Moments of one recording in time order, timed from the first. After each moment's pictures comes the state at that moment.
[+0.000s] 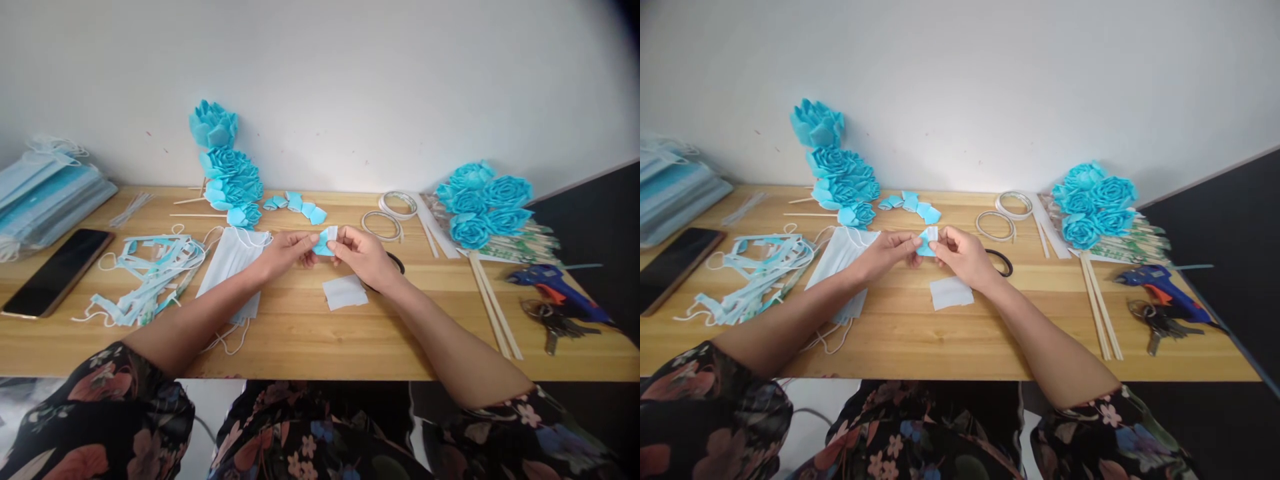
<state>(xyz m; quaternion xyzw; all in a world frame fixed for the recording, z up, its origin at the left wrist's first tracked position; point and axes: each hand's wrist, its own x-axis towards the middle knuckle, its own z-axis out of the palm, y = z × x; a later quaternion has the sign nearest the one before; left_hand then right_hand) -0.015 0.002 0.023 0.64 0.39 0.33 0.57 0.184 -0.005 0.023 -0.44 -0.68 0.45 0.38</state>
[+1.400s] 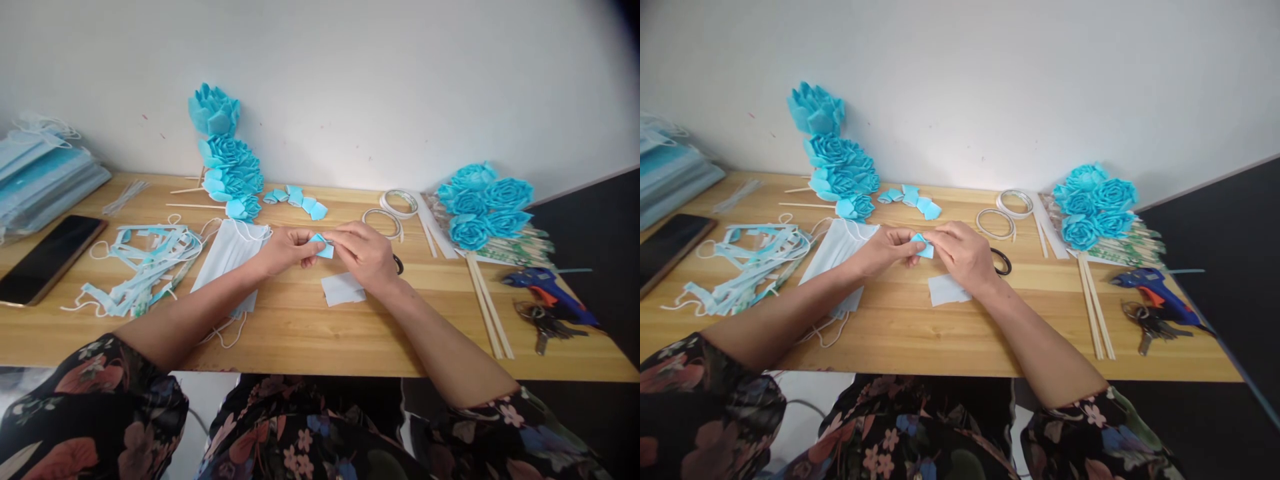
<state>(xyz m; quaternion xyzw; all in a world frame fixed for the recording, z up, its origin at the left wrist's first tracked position) -0.011 -0.004 0.027 0.62 0.38 0.34 0.60 0.187 -0.010 0.024 -0.38 -0.83 0.06 0.40</state>
